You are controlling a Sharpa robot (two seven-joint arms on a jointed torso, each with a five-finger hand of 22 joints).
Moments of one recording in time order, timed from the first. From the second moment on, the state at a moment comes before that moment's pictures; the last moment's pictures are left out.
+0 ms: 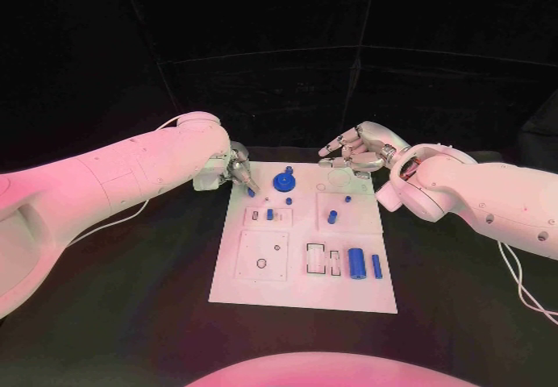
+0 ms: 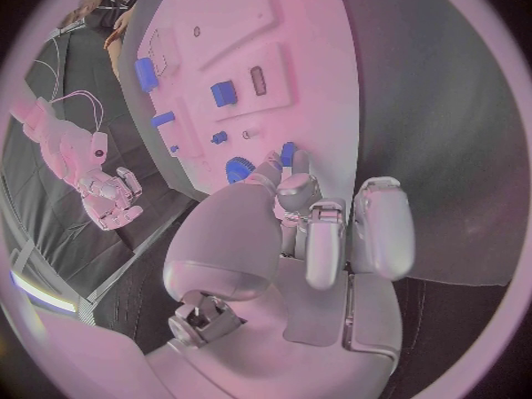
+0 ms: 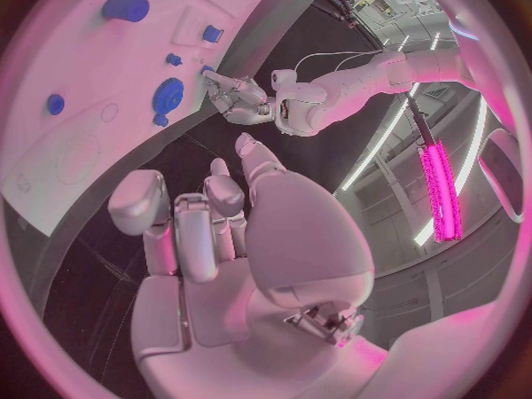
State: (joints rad) left arm 1.33 -0.46 -0.04 0.95 -1.09 0.36 -0.49; left_hand 1.33 0.11 0.09 0.05 0.05 0.97 0.05 0.47 0.50 1.30 -0.03 1.12 0.98 1.47 -0.08 1.57 1.31 0.06 1.46 0.03 1.35 1.28; right arm 1.26 -0.75 -0.03 1.44 -0.83 -0.30 0.07; right_hand 1.34 -0.02 0.04 0.04 0.28 0.96 0.15 0.12 0.07 1.29 0.06 1.14 1.10 1.47 -0.01 1.45 1.30 0.09 1.29 0.09 1.30 0.99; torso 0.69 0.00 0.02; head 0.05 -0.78
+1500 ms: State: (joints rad) left arm 1.28 -0.74 -0.07 1.39 -0.99 0.06 -0.49; left_hand 1.33 0.10 0.11 0.06 0.04 0.97 0.05 0.50 0.50 1.31 -0.04 1.12 0.98 1.47 -0.08 1.57 1.31 0.06 1.46 0.02 1.36 1.29; right arm 1.26 -0.75 -0.03 1.43 -0.83 -0.29 0.07; right_hand 1.34 -0.02 0.04 0.04 0.28 0.96 0.15 0.12 0.07 1.29 0.06 1.14 1.10 1.47 -0.01 1.45 1.30 0.09 1.29 0.09 1.30 0.99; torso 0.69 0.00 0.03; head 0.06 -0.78
